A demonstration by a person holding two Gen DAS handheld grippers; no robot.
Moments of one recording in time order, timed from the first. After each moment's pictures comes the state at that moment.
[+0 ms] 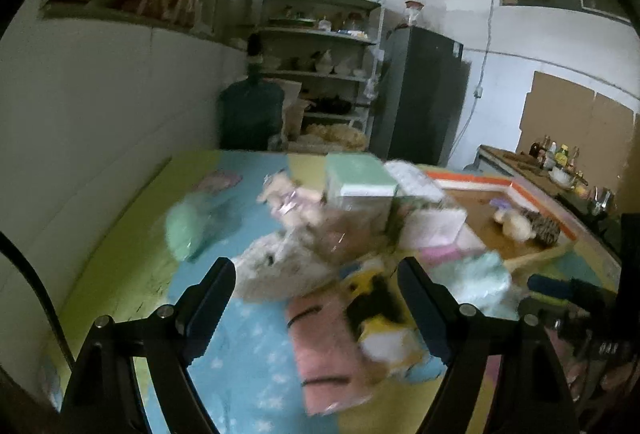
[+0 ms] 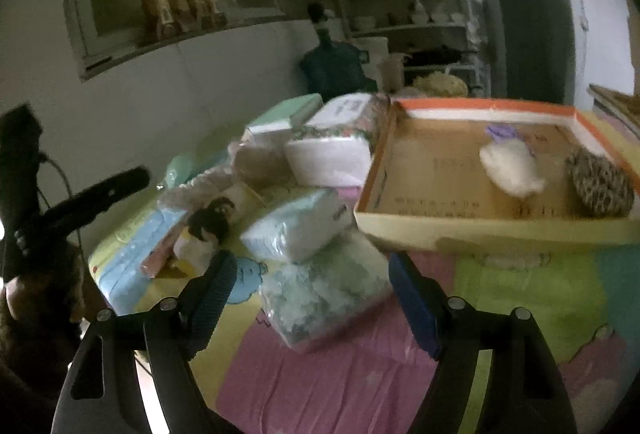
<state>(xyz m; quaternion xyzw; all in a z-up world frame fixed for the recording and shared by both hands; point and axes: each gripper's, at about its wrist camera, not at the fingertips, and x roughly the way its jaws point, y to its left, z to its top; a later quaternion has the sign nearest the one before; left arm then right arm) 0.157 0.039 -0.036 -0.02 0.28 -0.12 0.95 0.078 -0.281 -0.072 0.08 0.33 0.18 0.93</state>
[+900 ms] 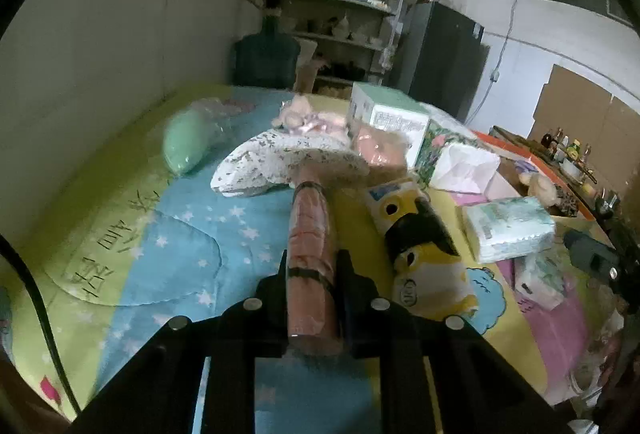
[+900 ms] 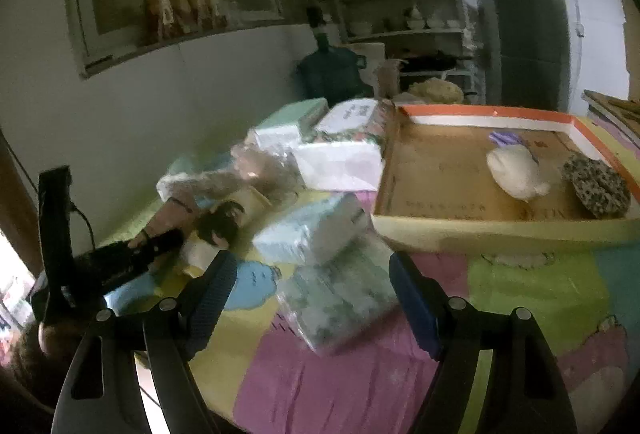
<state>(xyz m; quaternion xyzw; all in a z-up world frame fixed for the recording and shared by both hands) 0.166 0.048 -0.090 -0.05 0.33 -0.11 0.94 0.077 -0.267 -0.064 0.07 0.31 0.17 0.93</state>
